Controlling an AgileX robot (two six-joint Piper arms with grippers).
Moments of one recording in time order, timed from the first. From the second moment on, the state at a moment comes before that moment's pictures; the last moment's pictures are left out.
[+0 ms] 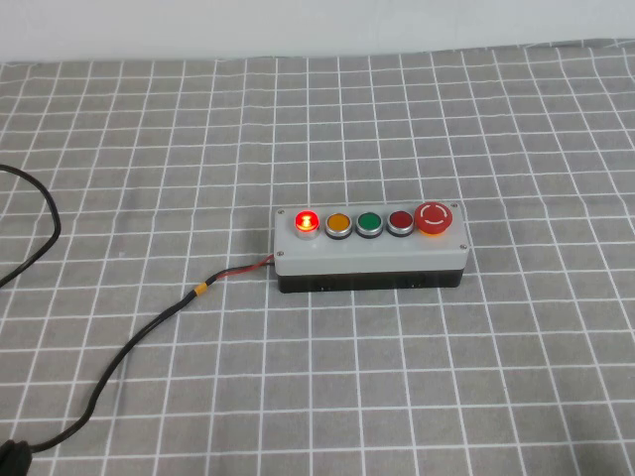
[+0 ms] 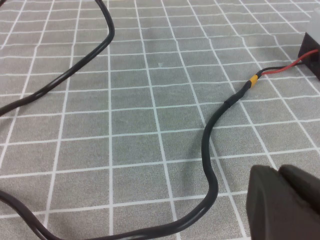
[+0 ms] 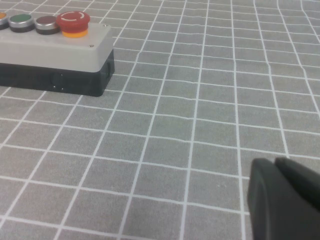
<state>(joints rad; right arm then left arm) 0.14 -0.01 0.03 0.12 0.34 -0.11 -0.13 -0.01 0.03 -0.08 0.39 0.12</state>
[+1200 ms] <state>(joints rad) 0.14 -0.01 0.03 0.12 0.34 -0.11 -0.13 -0.01 0.03 -0.08 0.39 0.12</state>
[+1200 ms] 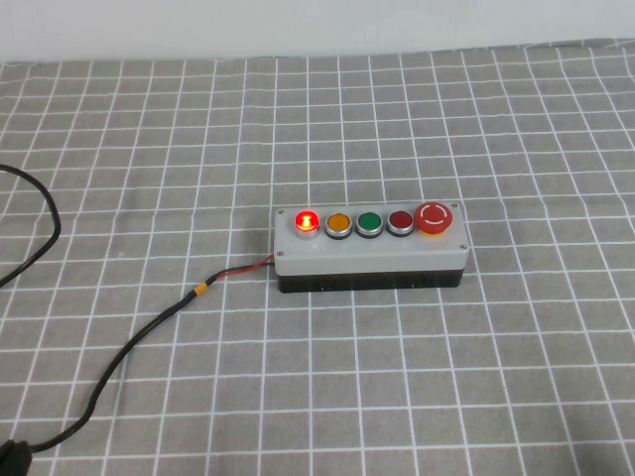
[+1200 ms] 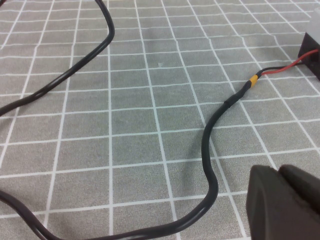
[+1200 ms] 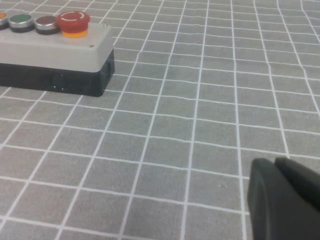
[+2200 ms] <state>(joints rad) 0.14 0.04 -0.04 0.92 0.15 -0.11 -0.13 -0.01 0.03 -0.08 0.39 0.12</state>
